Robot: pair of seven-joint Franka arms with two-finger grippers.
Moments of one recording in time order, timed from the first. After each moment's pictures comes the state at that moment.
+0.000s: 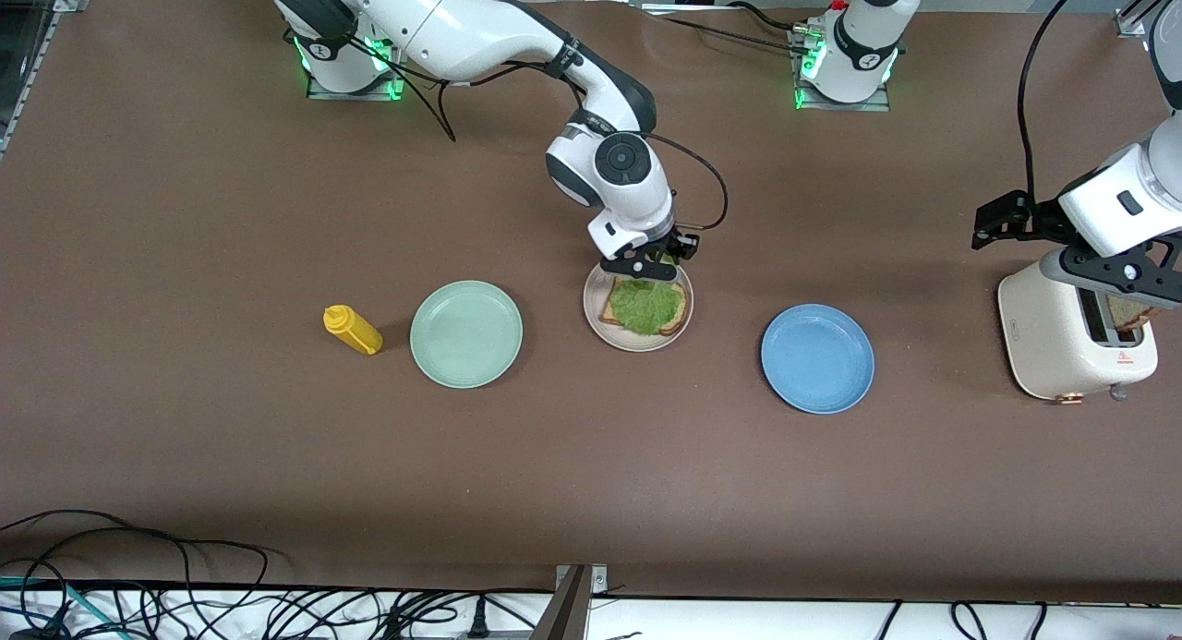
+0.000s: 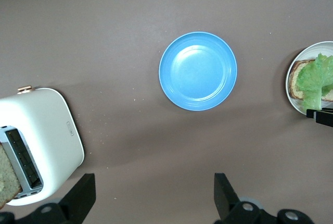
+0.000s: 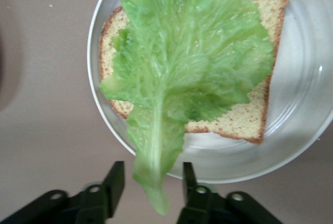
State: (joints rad) left arm -0.03 0.16 0.01 -1.50 -0.01 1.57 0.23; right arm 0.72 0.93 0.29 -1.27 -0.08 2.37 1.17
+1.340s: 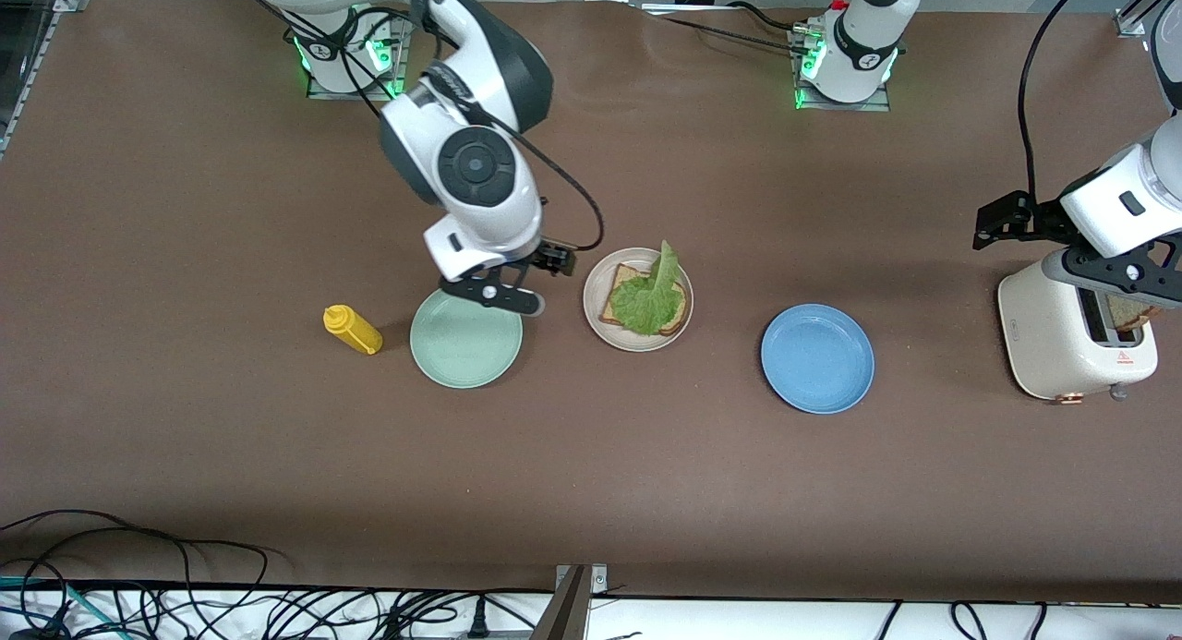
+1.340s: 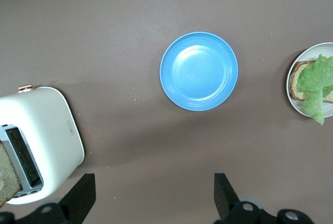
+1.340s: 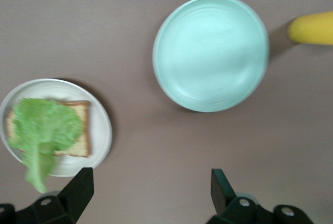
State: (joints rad) left arm -0.03 0.16 0.01 -1.50 -0.01 1.57 0.23; right arm 0.42 0.59 0.27 -1.22 -0.08 1.63 0.86
